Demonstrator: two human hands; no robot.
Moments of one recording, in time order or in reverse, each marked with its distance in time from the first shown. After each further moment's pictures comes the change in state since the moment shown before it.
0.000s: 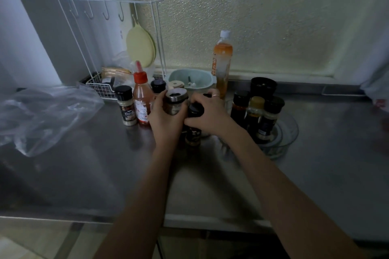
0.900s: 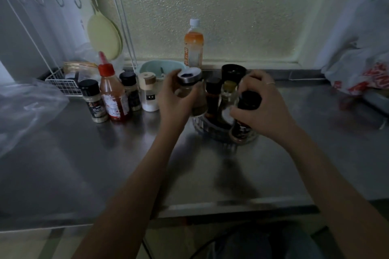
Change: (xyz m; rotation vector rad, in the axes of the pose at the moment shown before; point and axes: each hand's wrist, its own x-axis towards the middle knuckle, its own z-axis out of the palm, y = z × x) left_hand -0.027 0.045 0.046 -0.308 -0.290 0.048; right_hand -0.094 0.046 -0.101 0.083 0.362 -0.022
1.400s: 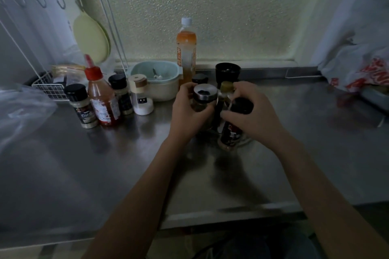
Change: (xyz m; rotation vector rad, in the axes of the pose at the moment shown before) left_hand -0.007 -0.029 0.032 0.106 -0.251 0.032; right_hand -0.003 0.014 0.008 0.035 -0.011 0.082
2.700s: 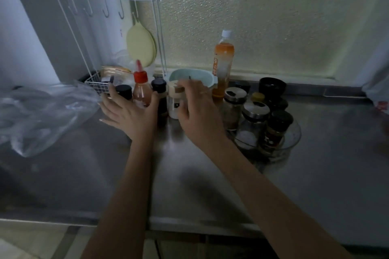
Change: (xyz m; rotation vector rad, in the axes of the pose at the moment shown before) left_hand 0.013 -0.038 -0.151 0.619 0.822 -0.249; right_hand 0.023 -0.095 0.135 -0.113 0.047 -0.425
